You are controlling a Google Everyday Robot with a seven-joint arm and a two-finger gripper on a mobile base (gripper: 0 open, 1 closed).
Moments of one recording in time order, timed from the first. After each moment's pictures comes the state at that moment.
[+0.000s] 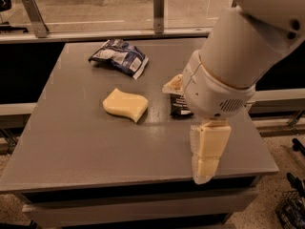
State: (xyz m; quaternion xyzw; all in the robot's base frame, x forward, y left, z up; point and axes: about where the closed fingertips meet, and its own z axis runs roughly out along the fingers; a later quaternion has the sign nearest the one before) arm 0.381 -0.062 0.932 -0.78 0.61 0.05 0.15
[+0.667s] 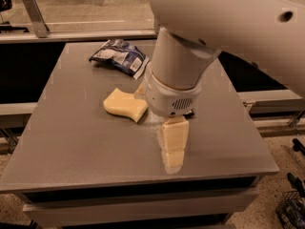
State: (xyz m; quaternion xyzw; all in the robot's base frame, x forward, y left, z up) arm 0.412 -0.008 0.894 -0.82 0.56 0.04 0.11
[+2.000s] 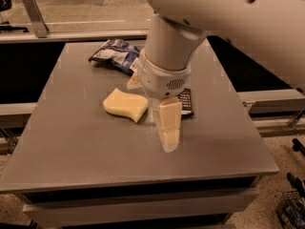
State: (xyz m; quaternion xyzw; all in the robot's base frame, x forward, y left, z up) arm 0.450 -0.004 0.896 -0.84 0.53 0.05 0.10
